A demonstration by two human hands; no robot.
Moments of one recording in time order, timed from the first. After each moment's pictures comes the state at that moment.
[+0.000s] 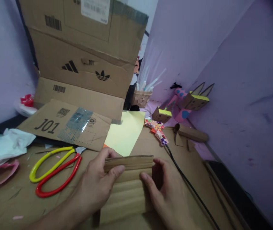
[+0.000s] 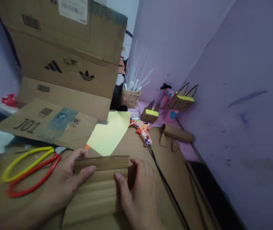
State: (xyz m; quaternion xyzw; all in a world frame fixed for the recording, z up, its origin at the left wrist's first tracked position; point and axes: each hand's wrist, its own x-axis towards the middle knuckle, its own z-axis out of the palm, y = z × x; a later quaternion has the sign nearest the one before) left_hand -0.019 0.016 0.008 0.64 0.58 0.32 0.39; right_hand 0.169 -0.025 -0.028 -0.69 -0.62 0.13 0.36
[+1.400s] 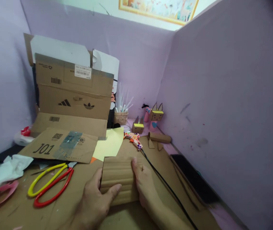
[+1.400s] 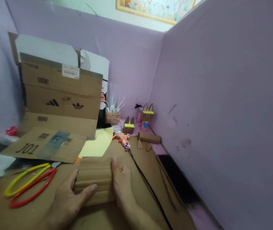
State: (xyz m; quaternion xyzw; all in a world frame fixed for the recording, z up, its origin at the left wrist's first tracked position) left_hand 0.014 -0.038 0.012 0.57 0.54 0.43 0.45; right_hand 0.152 -0.035 -0.003 -0.54 -0.34 0.48 0.60
